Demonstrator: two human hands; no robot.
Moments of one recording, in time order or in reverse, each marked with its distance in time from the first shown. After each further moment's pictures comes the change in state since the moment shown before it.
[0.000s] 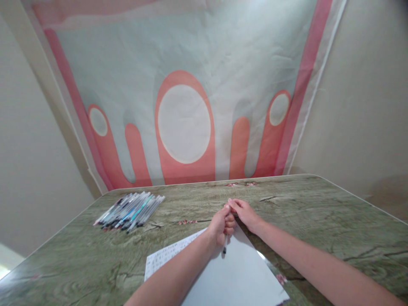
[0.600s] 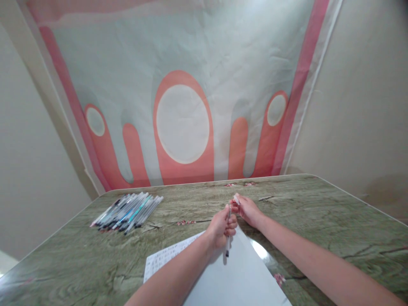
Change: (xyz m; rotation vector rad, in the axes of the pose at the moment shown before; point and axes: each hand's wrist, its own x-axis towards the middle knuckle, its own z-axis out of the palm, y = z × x) left_hand -0.010 -0.004 0.009 0.082 -0.074 0.033; right_hand 0.018 0.011 -0.018 0.406 0.110 0.164
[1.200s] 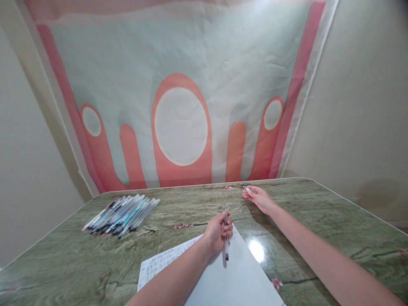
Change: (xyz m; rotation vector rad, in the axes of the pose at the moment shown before) left_hand 0.010 -0.009 -0.017 -0.201 0.075 0.043; right_hand 0.044 -0.033 -0.079 -0.309 0.149 -0.186
